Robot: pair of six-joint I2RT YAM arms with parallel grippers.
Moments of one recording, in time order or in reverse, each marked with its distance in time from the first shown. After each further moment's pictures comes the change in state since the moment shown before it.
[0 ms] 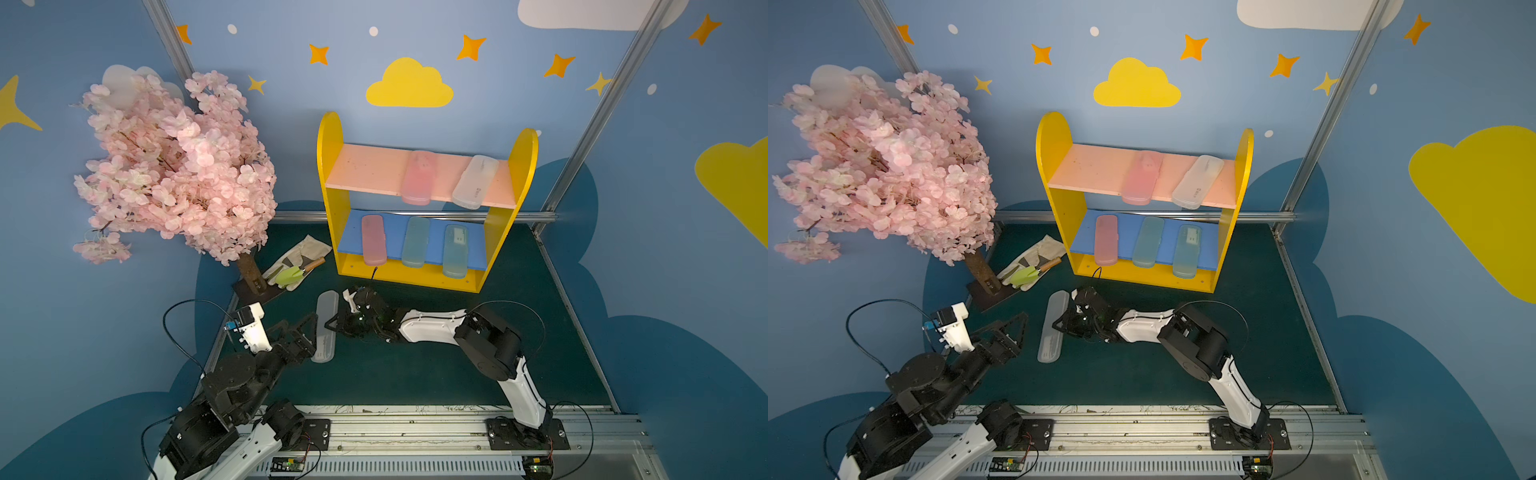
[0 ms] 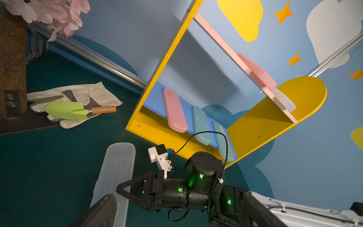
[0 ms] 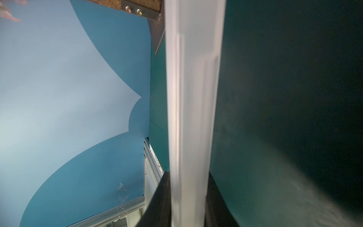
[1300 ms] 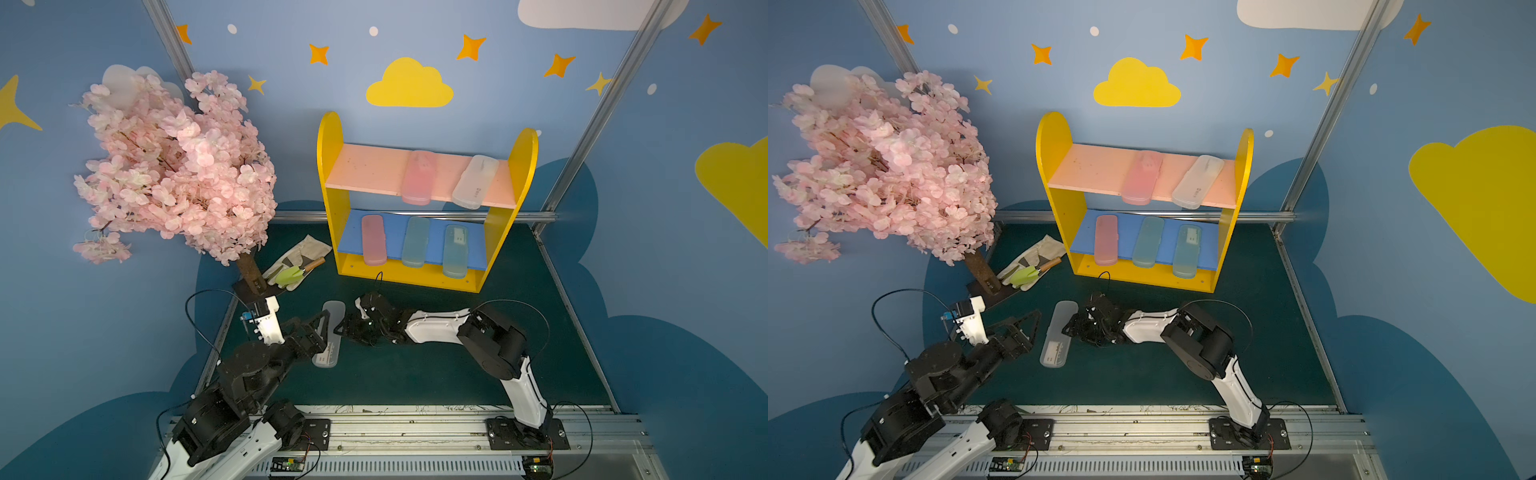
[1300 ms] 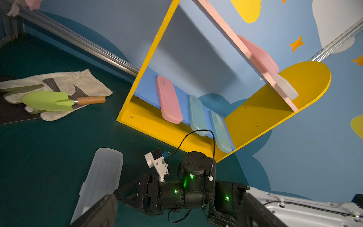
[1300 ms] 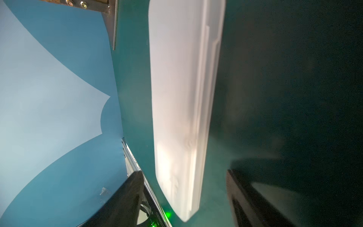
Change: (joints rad) left arm 0.000 0.102 -0.012 0.071 0.076 -0.014; right arm -0.032 -0.076 -0.129 -0.124 0.003 -0.021
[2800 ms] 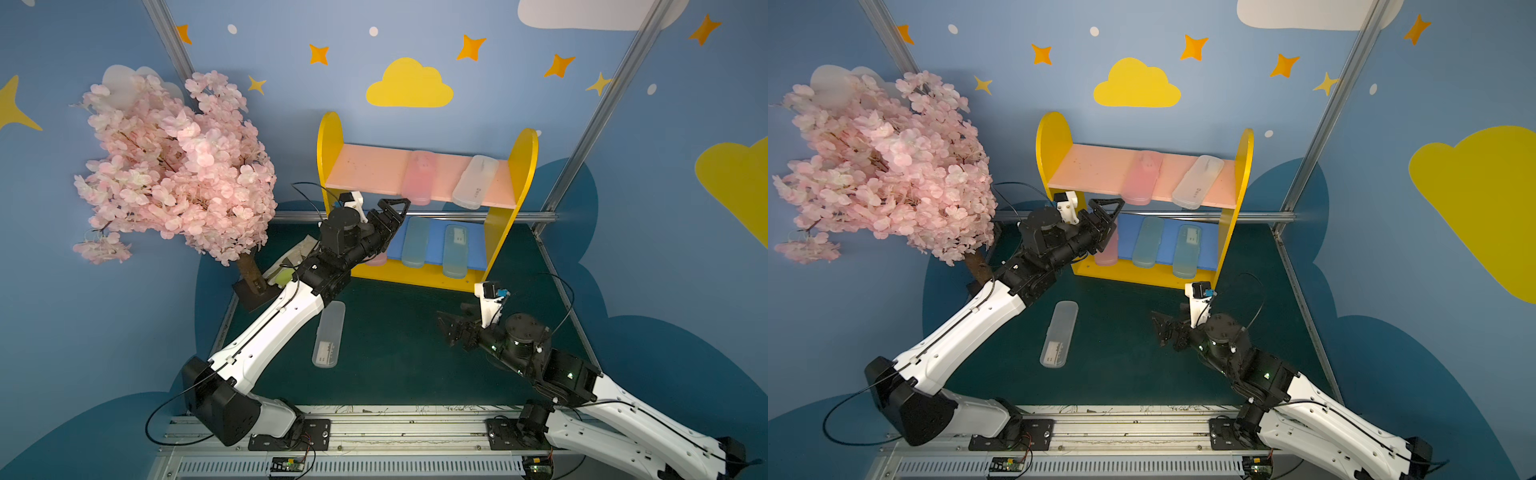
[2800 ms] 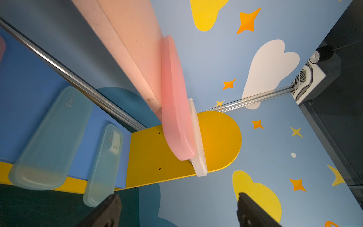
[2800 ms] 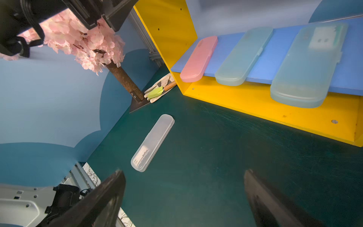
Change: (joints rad) left arm 0.121 1.084 0.645 0.658 0.404 -0.512; right arm -0.056 -1.416 -0.557 -0.448 0.603 -0.645
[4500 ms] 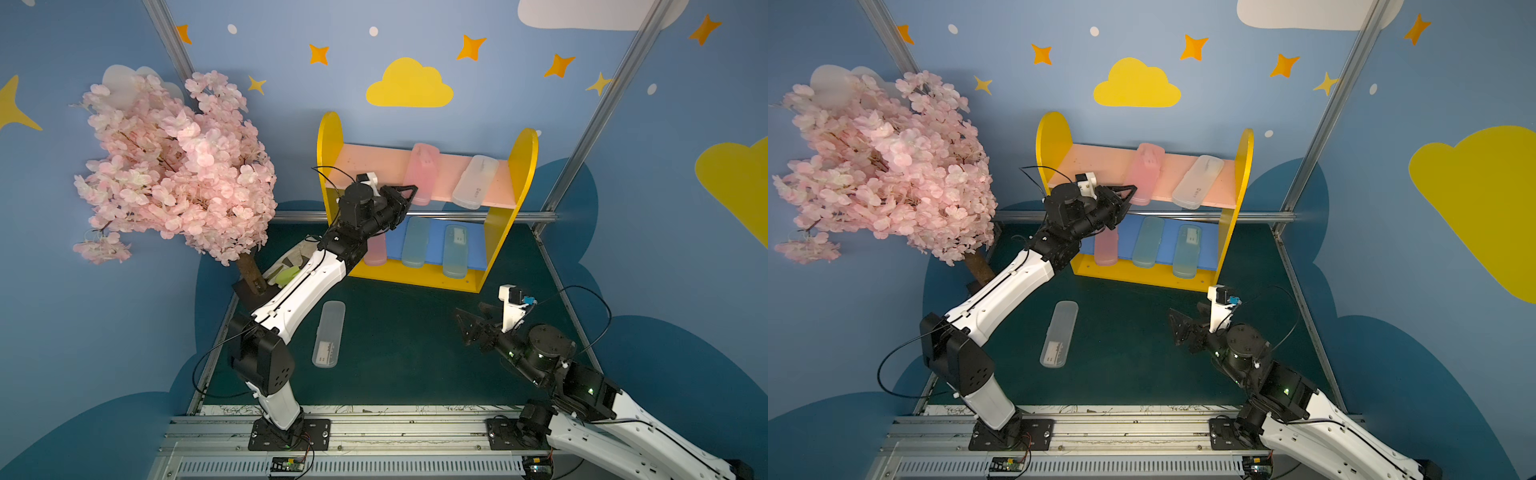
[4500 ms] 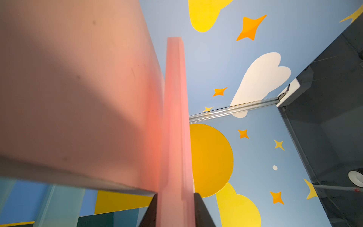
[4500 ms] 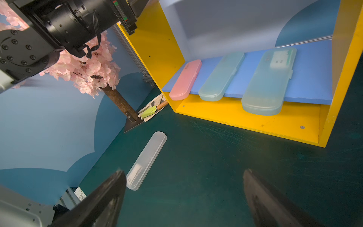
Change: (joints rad) left arm 0.057 0.284 0.240 0.126 0.135 -0.106; right arm -0.025 -0.147 -0.055 -0.011 0.076 0.004
